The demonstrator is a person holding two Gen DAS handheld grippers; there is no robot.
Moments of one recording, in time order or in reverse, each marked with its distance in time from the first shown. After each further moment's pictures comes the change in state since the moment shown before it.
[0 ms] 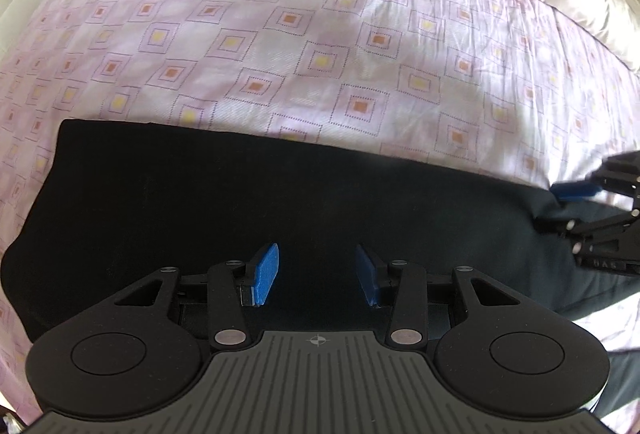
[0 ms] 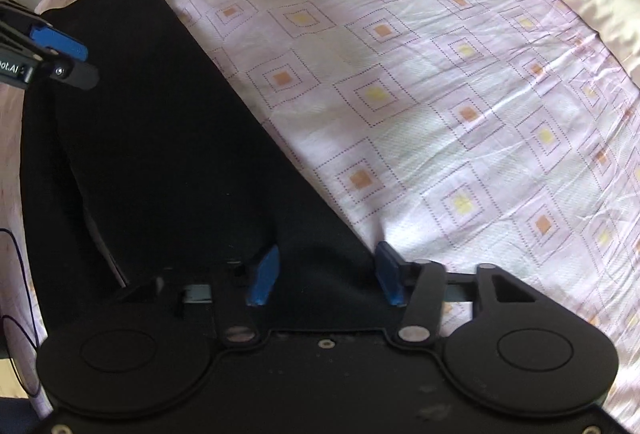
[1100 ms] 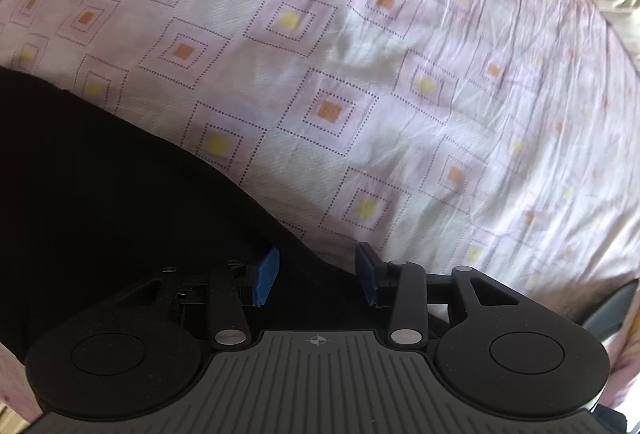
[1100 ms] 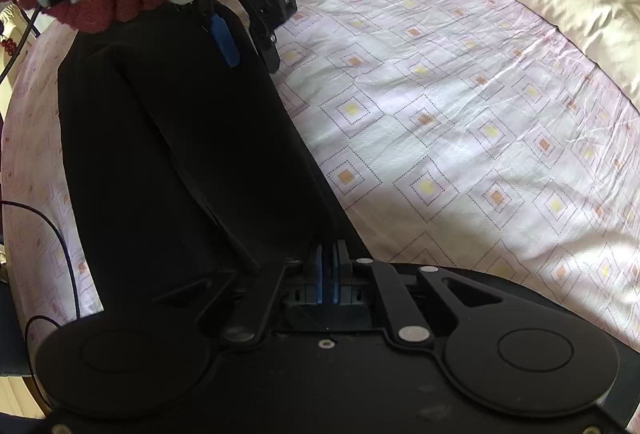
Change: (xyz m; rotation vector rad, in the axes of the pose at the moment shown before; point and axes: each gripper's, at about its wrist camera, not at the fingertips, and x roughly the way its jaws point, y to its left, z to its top) left arm 0.082 -0.024 0.067 -0.161 0.295 -0.079; right arm -0.054 0.090 -0.080 0.074 -0.140 -0.053
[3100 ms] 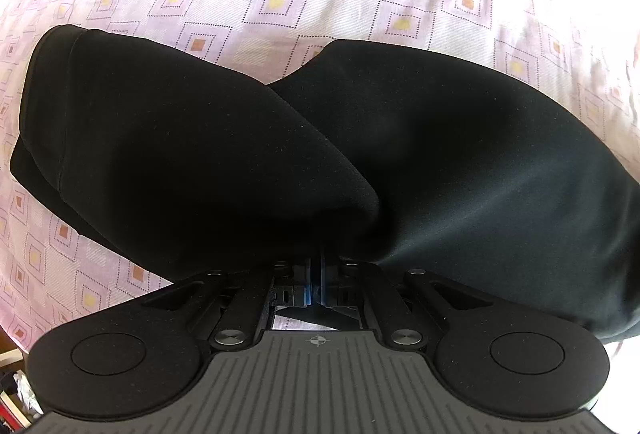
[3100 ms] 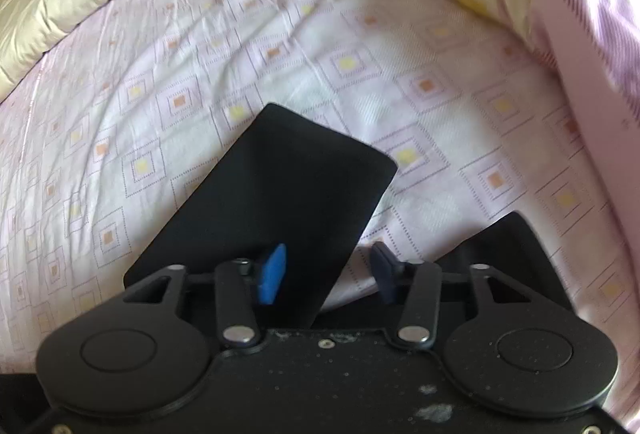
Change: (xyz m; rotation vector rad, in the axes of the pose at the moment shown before) left arm 0.007 0.024 -0.194 0.152 -0.184 0.169; right arm -0.061 -0.153 -0.224 1.251 -0.049 -0.474
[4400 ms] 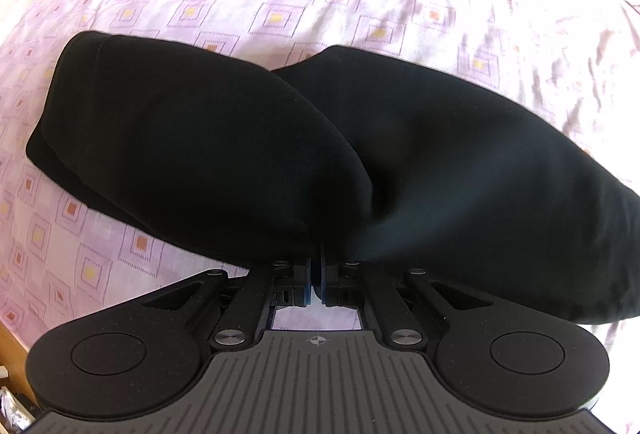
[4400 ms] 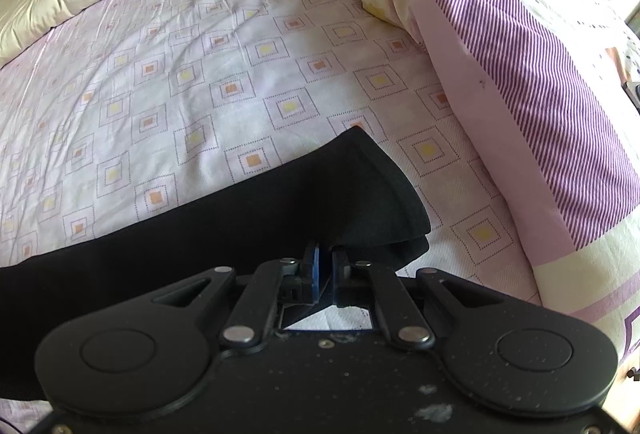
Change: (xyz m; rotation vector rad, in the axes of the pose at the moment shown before) left arm -0.029 0.003 -0.064 -0.005 -0.147 -0.023; right arm -0.066 -0.073 -0.077 -0.106 -0.098 -0.103
